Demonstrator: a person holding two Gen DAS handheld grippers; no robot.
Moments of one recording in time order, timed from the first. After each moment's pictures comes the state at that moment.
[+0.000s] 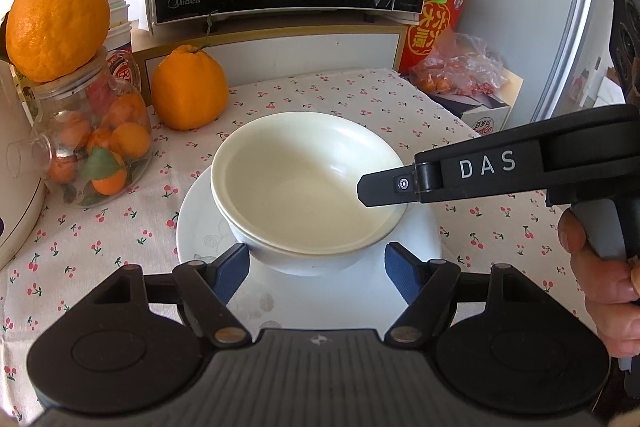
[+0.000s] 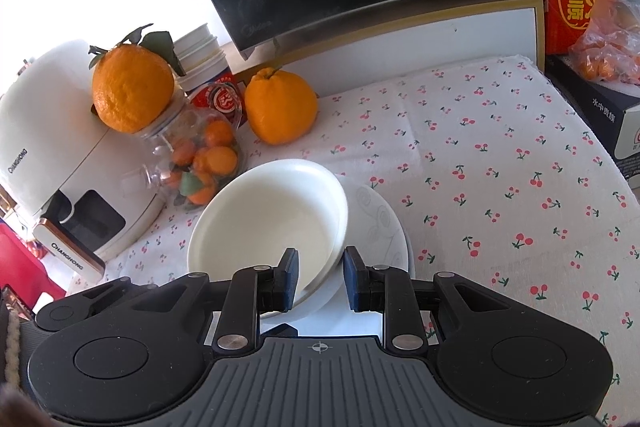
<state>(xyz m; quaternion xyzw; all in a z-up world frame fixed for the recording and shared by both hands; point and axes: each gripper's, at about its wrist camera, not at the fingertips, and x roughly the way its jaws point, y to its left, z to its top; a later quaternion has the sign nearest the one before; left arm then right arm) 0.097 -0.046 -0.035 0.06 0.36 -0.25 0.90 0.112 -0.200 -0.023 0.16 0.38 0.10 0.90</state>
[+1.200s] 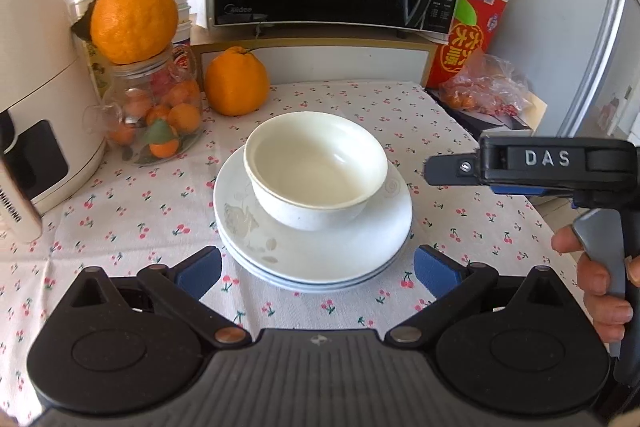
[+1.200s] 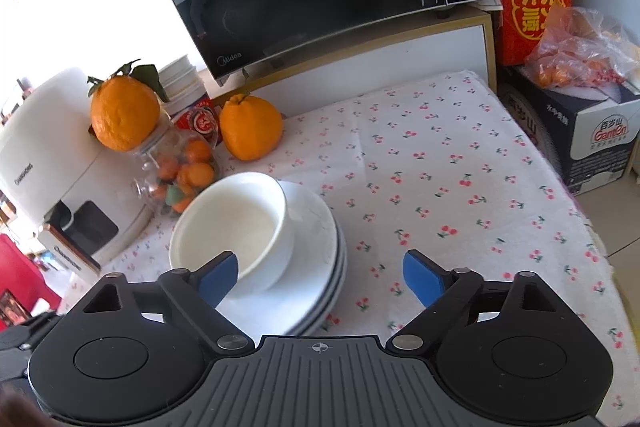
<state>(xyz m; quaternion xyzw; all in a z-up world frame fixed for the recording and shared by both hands) 0.040 -0.041 -0.003 0.02 0.37 -0.17 0.91 0.061 -0.245 -0.006 0.16 0.36 0.07 0.92</state>
